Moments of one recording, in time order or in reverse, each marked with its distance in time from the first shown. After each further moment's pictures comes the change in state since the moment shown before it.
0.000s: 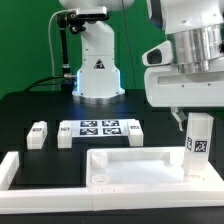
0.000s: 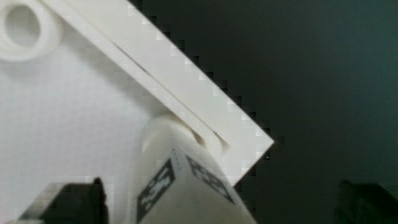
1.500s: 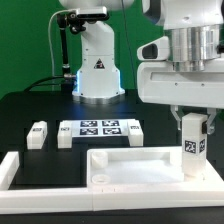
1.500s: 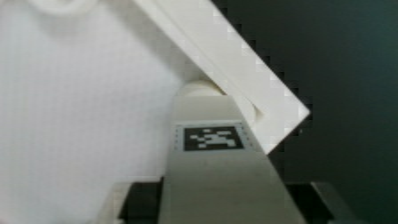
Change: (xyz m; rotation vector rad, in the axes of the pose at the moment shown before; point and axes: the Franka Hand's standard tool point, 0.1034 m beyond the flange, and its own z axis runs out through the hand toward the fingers) arm 0.014 0.013 -0.005 -0.065 0.021 0.293
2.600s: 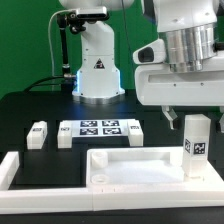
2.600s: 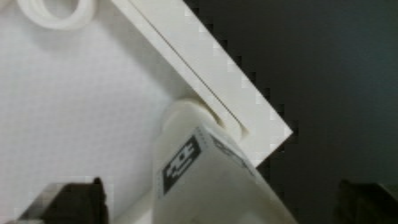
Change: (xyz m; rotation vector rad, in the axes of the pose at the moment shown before) arm -0.004 -0.001 -0.002 0.026 -0.052 -0.330
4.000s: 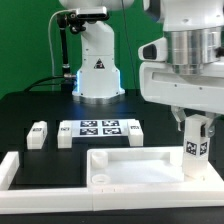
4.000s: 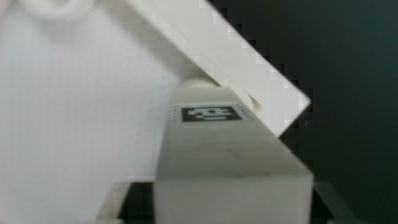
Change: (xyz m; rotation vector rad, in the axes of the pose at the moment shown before) arm 0.013 0.001 0.001 -0.058 0.010 0.410
